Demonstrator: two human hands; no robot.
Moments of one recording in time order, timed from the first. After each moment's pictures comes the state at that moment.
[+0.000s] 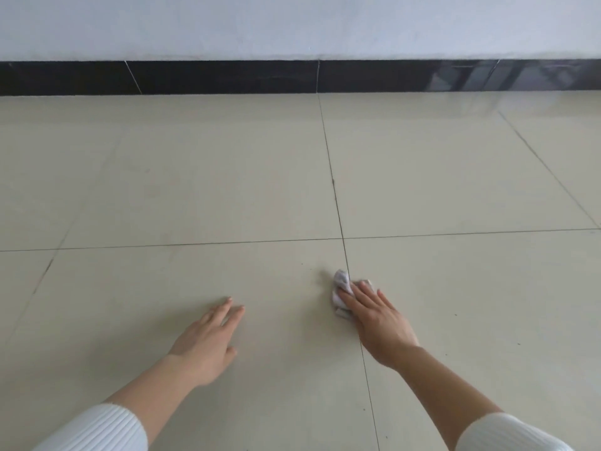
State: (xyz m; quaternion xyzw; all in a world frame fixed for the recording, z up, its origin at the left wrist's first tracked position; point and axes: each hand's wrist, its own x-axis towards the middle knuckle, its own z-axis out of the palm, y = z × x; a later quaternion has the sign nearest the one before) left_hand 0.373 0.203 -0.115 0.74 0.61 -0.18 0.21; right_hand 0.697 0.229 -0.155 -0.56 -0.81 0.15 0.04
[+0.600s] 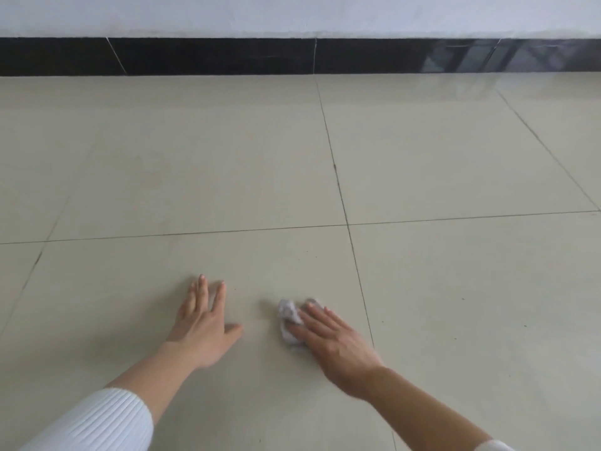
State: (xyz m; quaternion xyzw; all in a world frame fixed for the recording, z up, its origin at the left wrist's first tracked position) left_hand 0.361 0.215 -0.127 0.66 0.70 -0.18 0.22; right_hand 0.623 0.182 -0.167 -0.43 -0.89 0.15 0.07
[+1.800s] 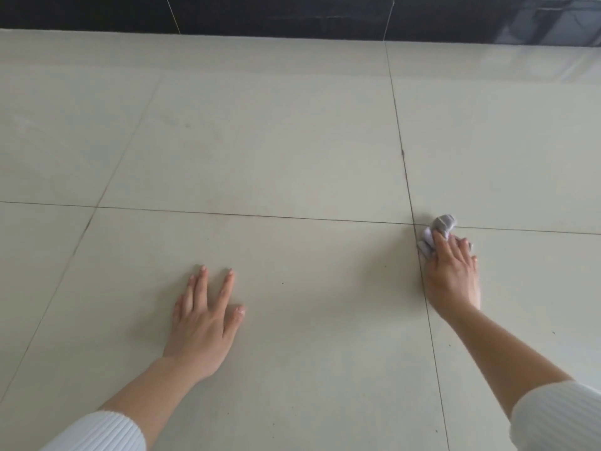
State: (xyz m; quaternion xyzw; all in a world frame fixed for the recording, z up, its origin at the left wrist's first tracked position) left_hand 0.293 0.187 -0.160 0.62 0.77 -0.06 0.18; right_hand 0.666 0.312 -0.164 -0.76 -0.62 0.12 0.11
